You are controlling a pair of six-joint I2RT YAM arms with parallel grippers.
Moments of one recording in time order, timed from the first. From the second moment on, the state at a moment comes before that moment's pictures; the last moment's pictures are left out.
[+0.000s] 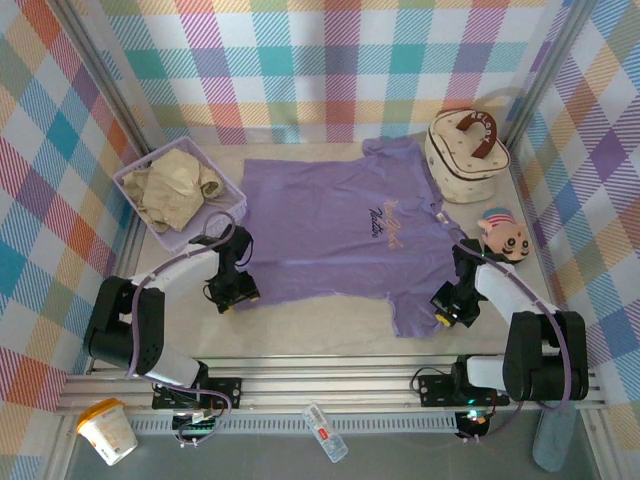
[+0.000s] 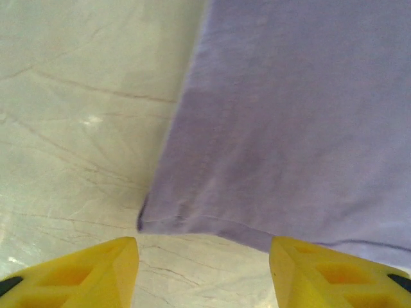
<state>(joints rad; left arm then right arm) -0.31 1.48 0.83 -0.90 0.05 -0.78 0.02 1.29 0.65 -0.97 -0.14 0.75</state>
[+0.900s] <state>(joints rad) -0.31 1.36 0.74 -0.86 -0.02 -0.87 0.02 0.92 0.79 -1.19 -0.13 0.78</state>
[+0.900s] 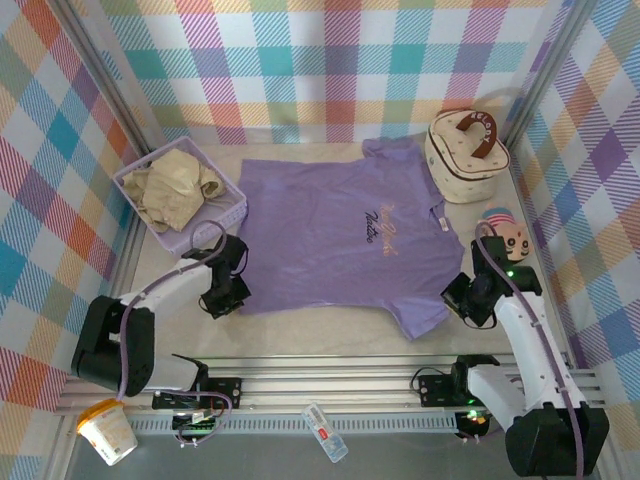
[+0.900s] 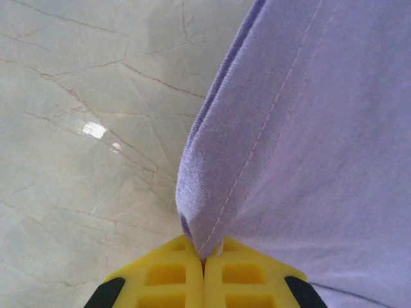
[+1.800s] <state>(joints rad) -0.11 1.91 1.53 -0.88 -0.03 -0.74 0.02 1.93 1.79 -0.93 -0.17 0.67</state>
